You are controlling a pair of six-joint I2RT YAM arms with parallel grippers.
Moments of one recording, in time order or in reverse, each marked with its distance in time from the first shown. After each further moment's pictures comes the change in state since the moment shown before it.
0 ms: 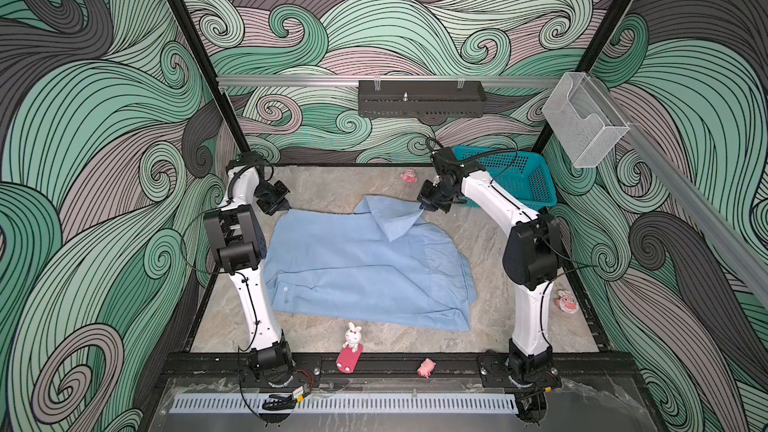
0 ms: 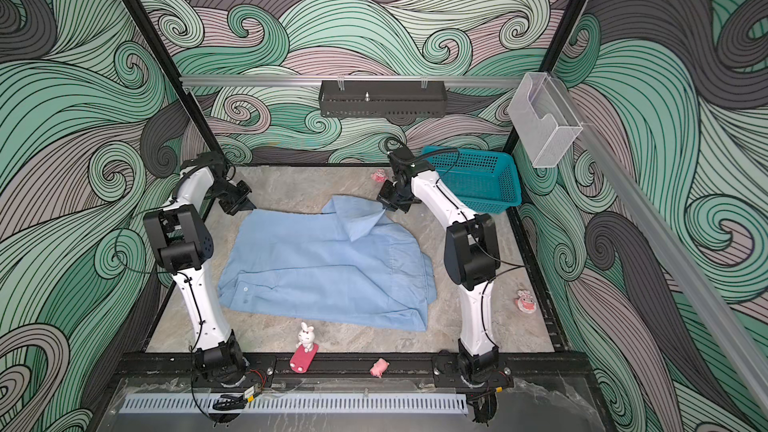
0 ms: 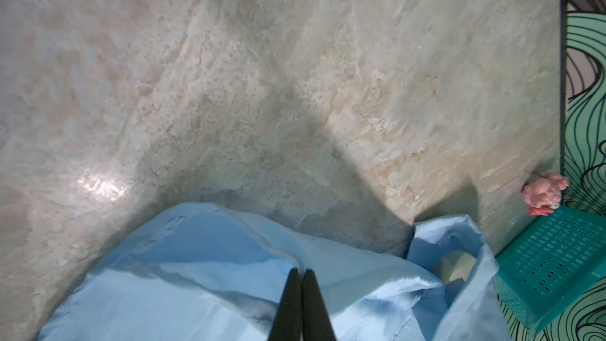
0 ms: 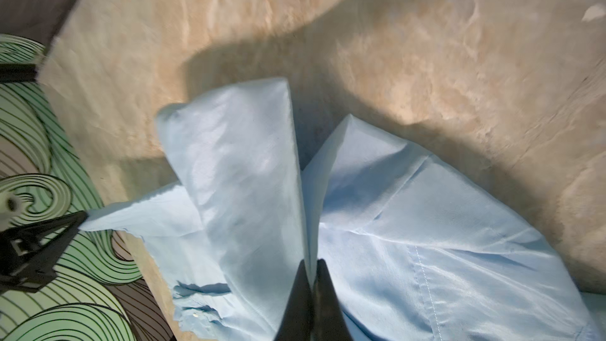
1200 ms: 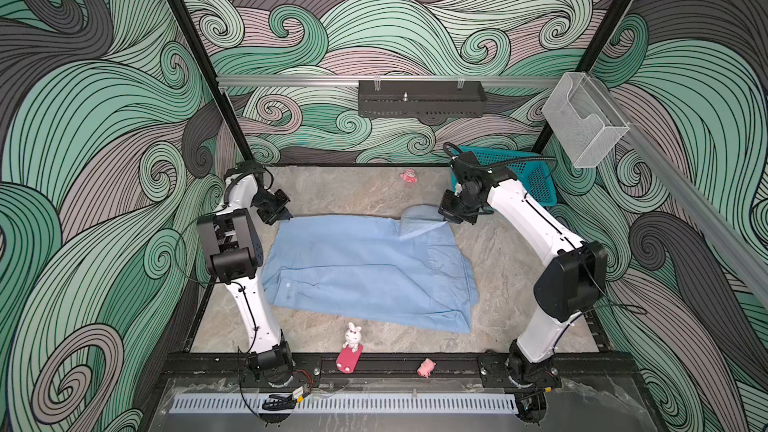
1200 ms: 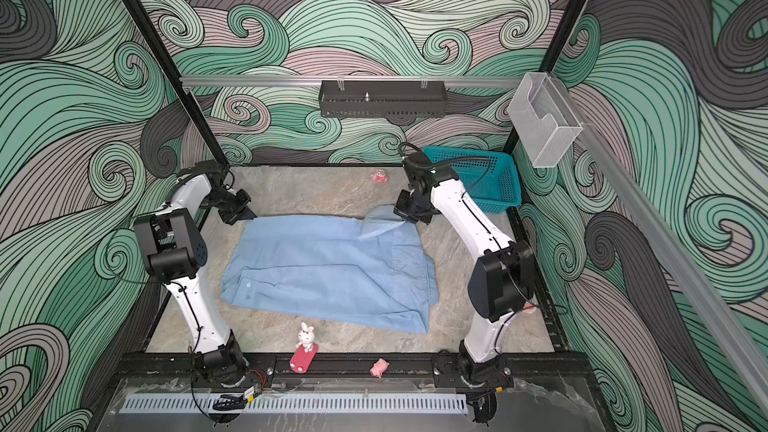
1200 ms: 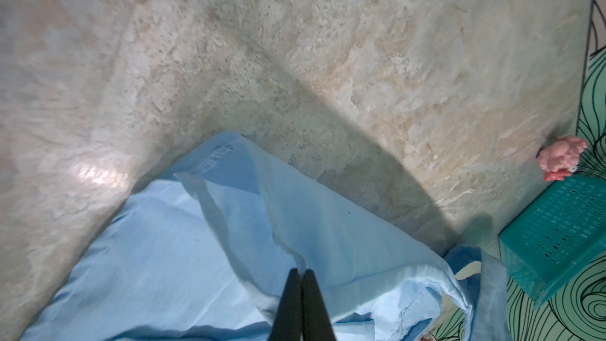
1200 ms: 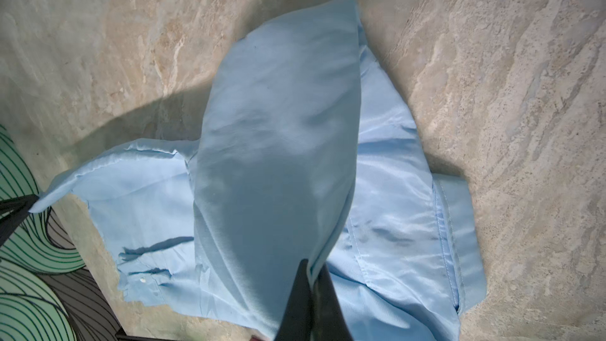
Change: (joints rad) left arm 0.019 -0.178 -0.244 0.037 0.017 0.066; right arm 0.017 -0.337 -0.268 -0.176 0.113 -0.059
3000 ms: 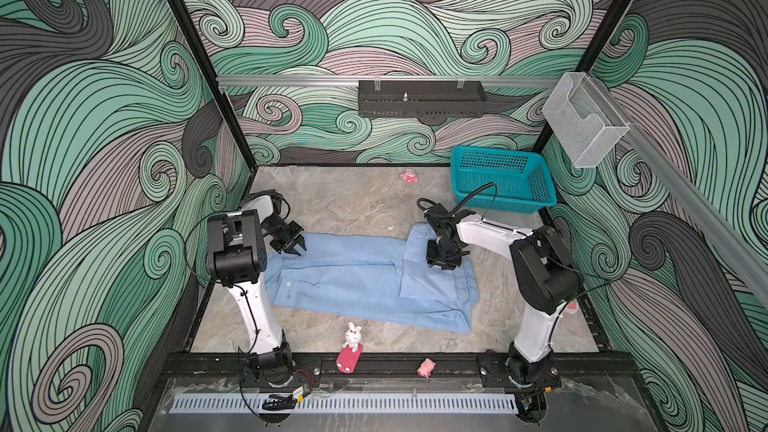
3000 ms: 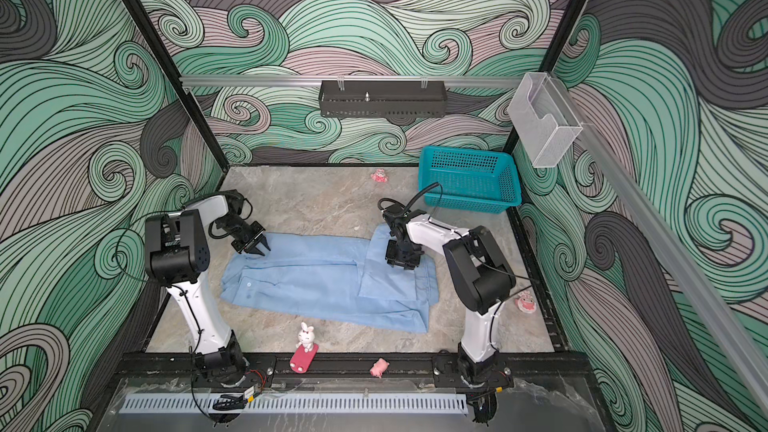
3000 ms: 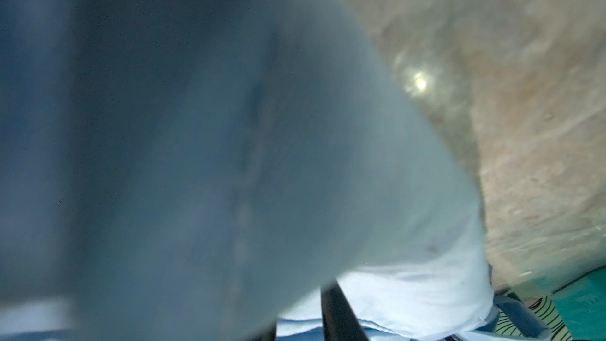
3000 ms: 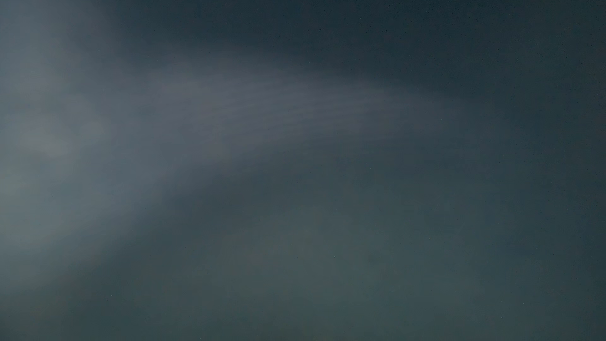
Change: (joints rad) left arm -0.080 0.007 -0.340 0.095 -0.059 -0.200; right arm 0.107 0.171 -0.421 0.338 0.052 -0.031
